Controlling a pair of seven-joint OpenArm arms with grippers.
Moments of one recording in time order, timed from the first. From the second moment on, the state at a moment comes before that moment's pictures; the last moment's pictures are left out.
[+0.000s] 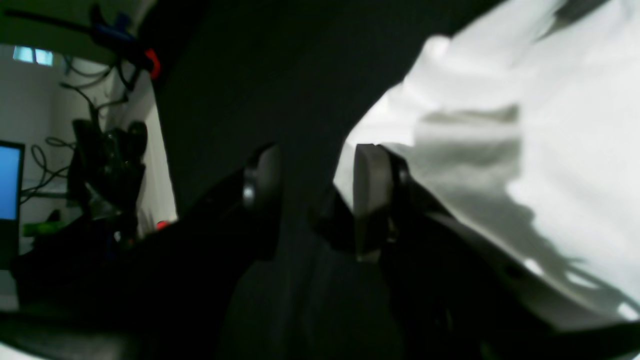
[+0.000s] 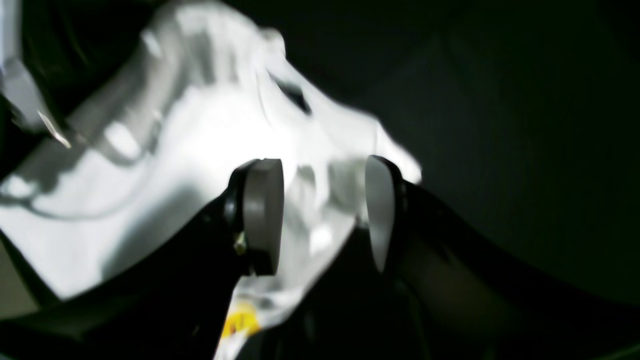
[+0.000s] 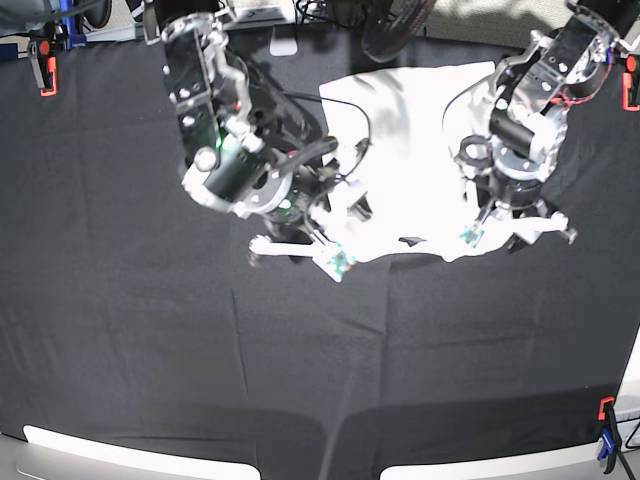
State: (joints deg) left arm 3.3 -30.9 31.8 106.1 16.4 10.3 50.3; right arm 0.1 -0.4 -16.8 110.5 9.2 31.1 -62.5
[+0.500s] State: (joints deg) left arm 5.1 -33.1 11.9 109.2 -14.4 11.6 48.7; right arm -4.1 1.5 3.3 119.0 22.0 36.0 -69.0
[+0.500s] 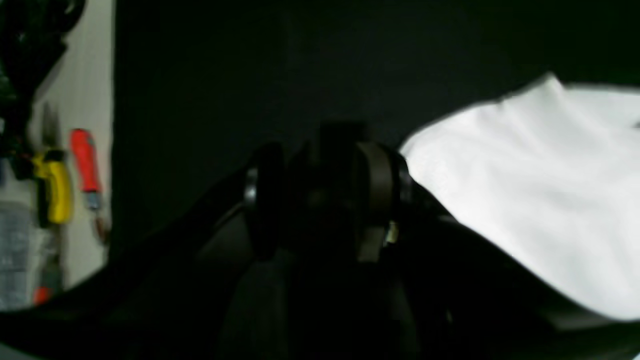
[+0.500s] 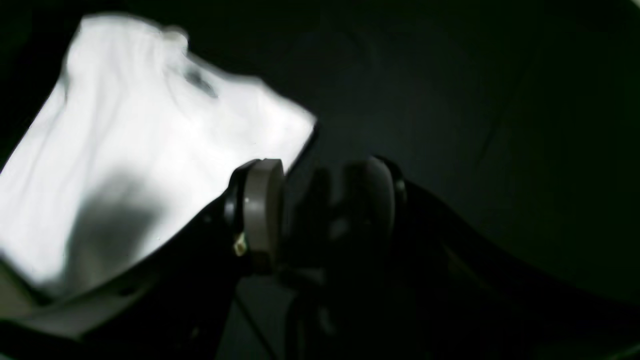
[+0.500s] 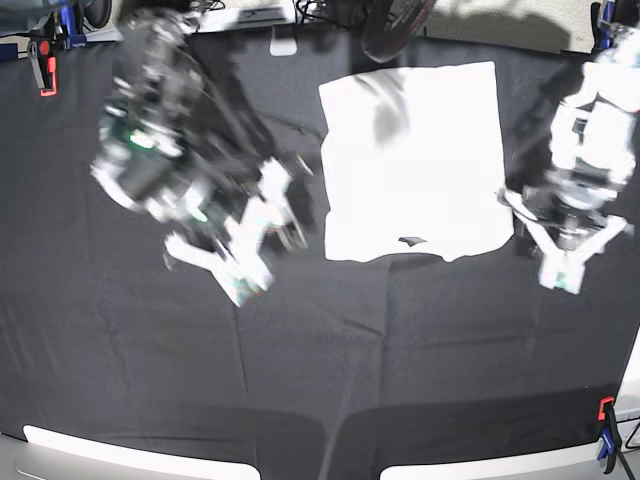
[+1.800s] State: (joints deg) left arm 60.9 -24.1 -12.8 100.6 -30.0 -28.8 43.6; right arm -63.8 6.4 34.3 121.6 30.8 39.6 -61.1
